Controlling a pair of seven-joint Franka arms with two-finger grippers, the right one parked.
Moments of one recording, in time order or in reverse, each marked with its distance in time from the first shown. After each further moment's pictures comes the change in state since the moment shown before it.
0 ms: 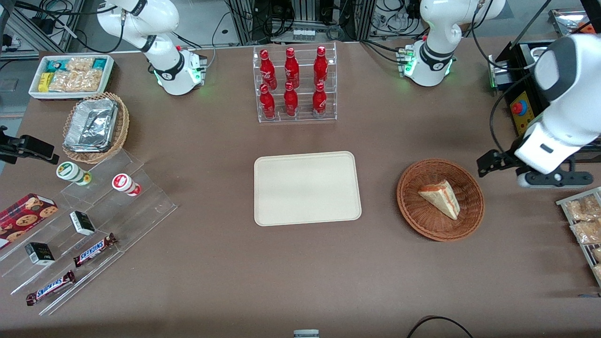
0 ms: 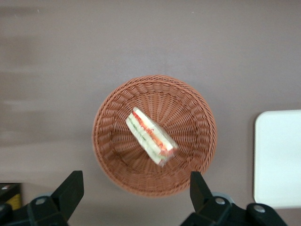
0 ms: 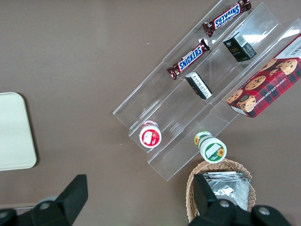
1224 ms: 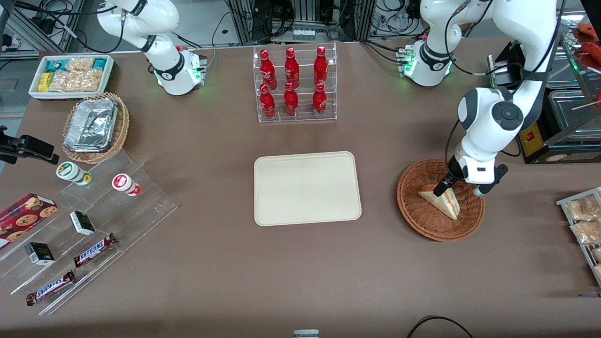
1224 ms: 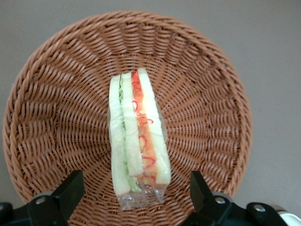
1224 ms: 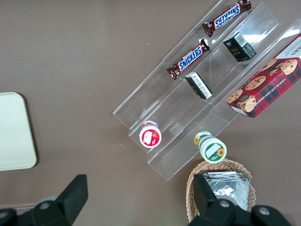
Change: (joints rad) arm -0.004 0.104 -0.056 -0.465 0.000 0.648 -0.730
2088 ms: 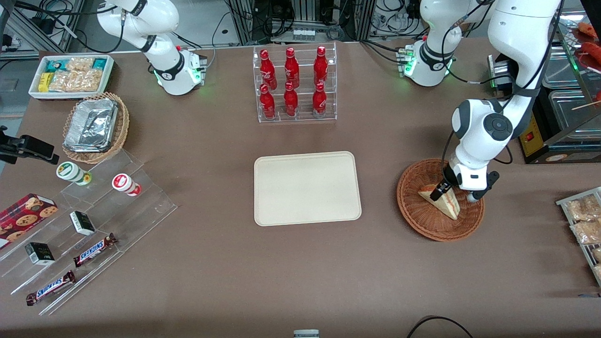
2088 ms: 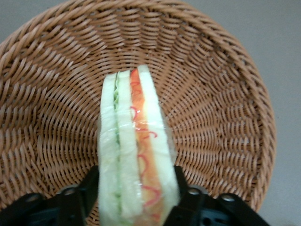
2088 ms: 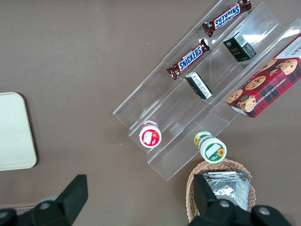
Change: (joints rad) arm 0.003 0.098 0.004 0.007 0.000 0.118 -0.003
